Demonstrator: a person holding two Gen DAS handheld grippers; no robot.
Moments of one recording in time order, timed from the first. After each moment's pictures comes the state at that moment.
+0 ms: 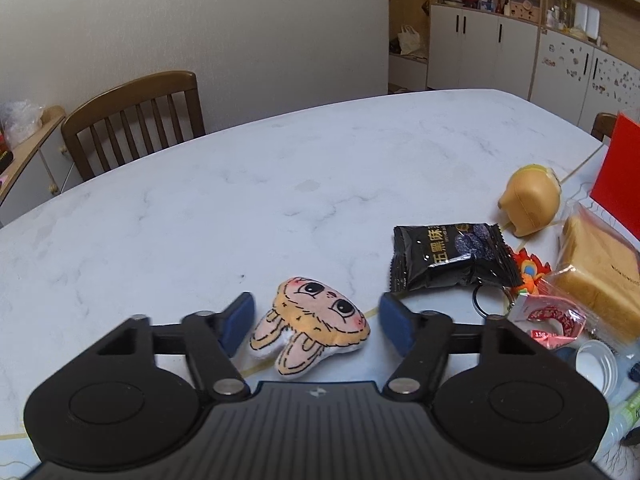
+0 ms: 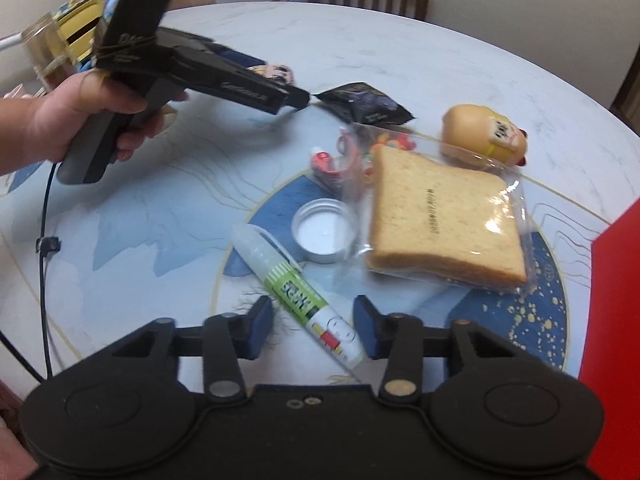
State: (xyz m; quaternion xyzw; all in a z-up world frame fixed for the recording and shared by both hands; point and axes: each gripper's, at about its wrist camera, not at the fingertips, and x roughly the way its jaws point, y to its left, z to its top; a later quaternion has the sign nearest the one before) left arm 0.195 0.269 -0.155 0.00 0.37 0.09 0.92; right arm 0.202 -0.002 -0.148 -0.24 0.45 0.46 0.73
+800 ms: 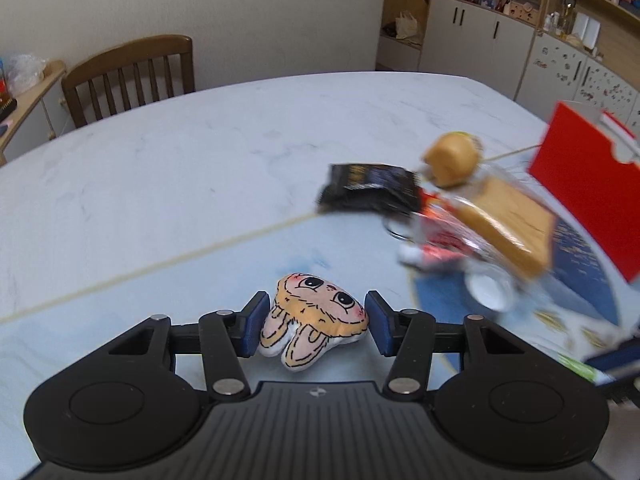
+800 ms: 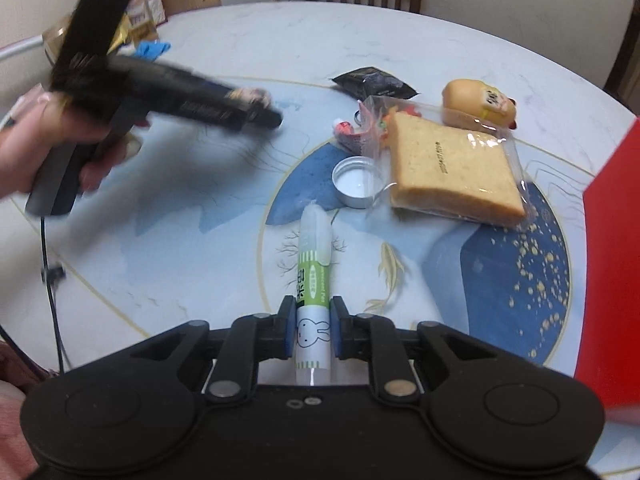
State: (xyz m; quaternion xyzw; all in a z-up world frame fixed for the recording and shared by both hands) left arm 0.126 0.226 -0.136 -0.06 0.40 0.08 0.91; right arm 0.166 -0.039 -0.130 -0.19 0.47 0.45 0.73
